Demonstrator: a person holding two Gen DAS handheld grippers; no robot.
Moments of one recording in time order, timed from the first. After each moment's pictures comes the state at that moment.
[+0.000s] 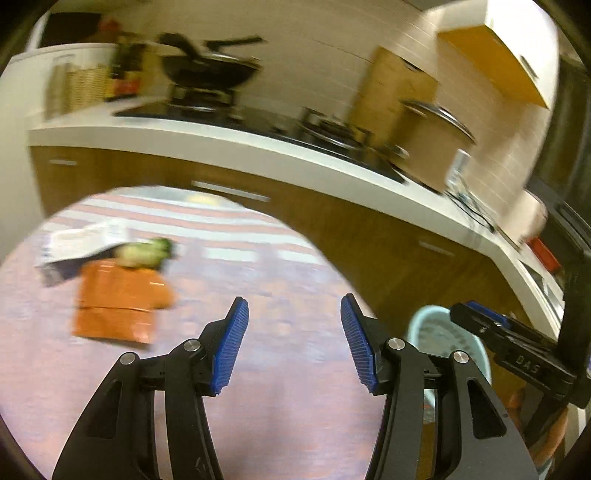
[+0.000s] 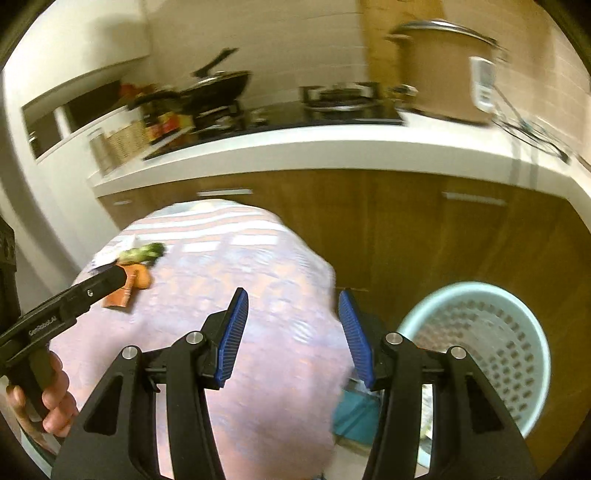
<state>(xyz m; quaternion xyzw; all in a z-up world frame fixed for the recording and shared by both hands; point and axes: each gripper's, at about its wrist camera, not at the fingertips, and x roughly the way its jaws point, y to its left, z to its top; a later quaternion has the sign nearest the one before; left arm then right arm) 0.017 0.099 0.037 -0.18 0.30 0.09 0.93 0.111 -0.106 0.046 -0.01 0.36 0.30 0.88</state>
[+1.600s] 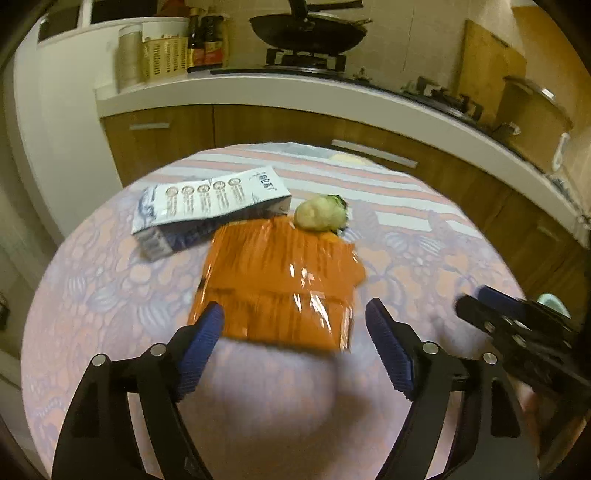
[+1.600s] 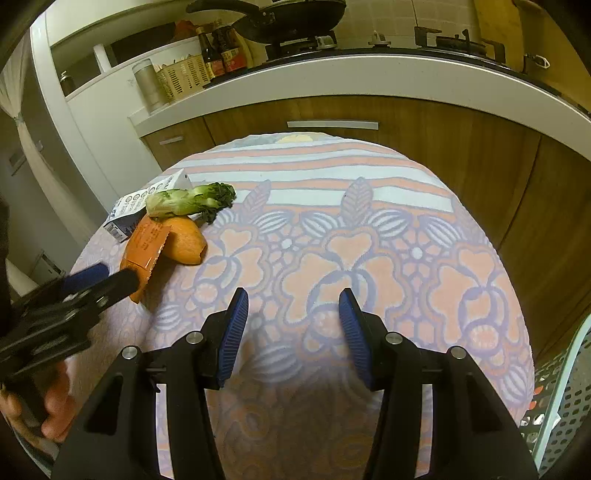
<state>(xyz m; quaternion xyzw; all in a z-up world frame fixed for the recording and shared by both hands) 0.018 0.198 -0.024 -0.14 0.38 0.23 0.89 0.122 0.053 -0.041 -0.05 0.41 0.39 0.82</state>
